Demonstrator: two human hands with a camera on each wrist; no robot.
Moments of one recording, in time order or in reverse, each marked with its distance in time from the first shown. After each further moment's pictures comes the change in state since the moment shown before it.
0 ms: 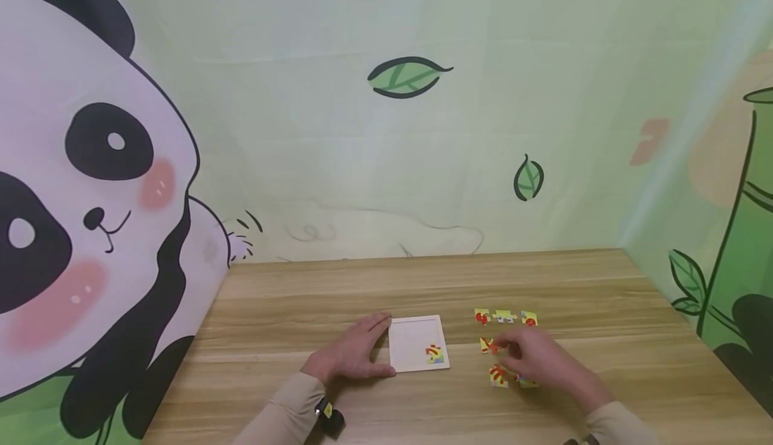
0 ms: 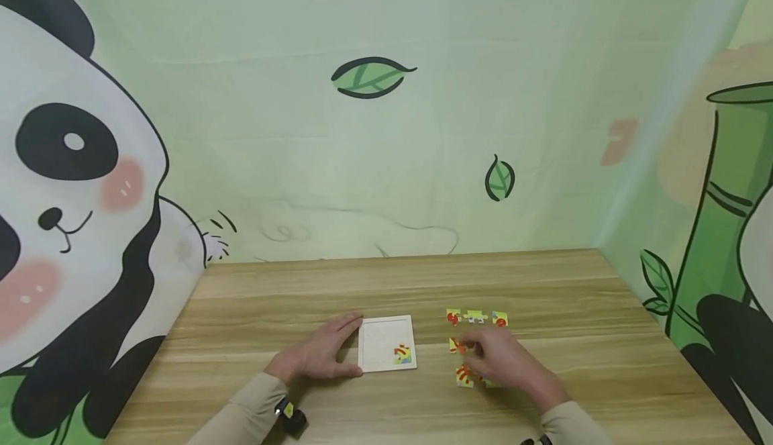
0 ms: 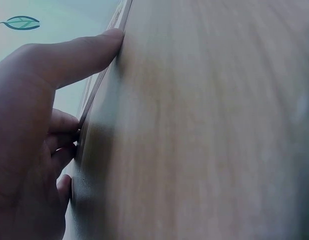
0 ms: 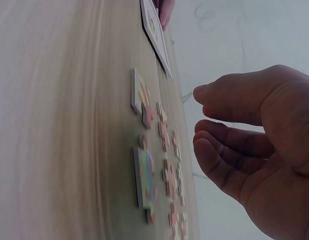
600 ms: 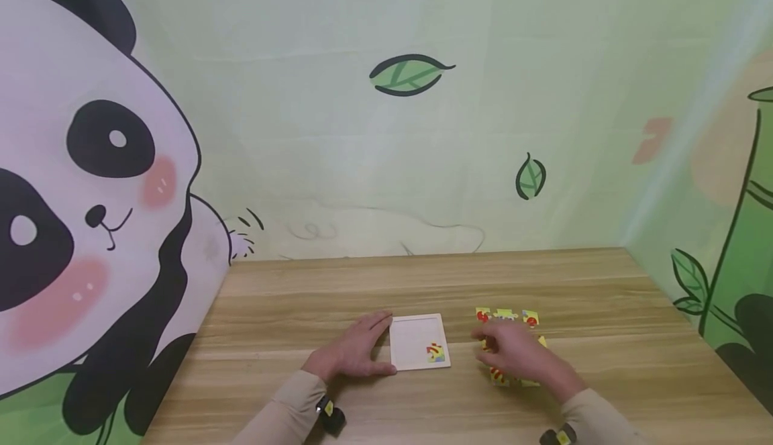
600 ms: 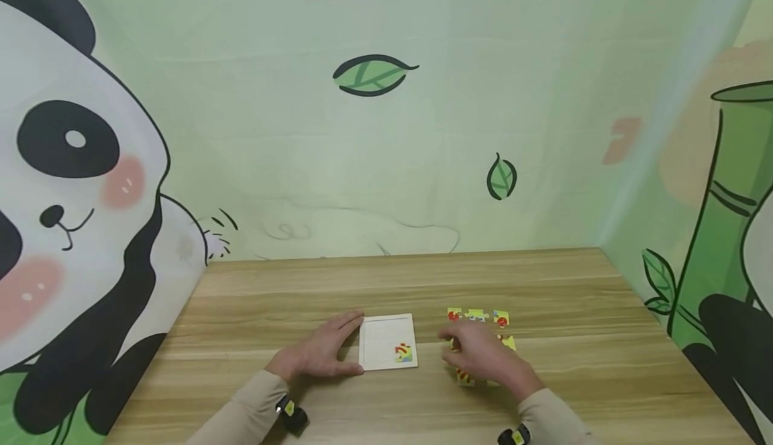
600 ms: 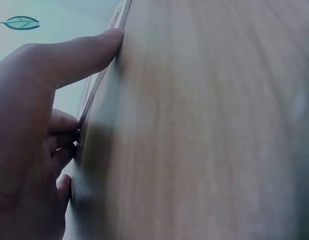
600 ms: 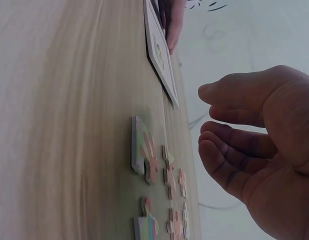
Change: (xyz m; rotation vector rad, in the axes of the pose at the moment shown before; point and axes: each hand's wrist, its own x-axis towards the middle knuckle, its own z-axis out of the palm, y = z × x) left_hand 0.000 0.001 0.000 0.015 -0.003 -0.005; right_hand 0.025 -0.022 0.013 -0.109 0.004 -0.067
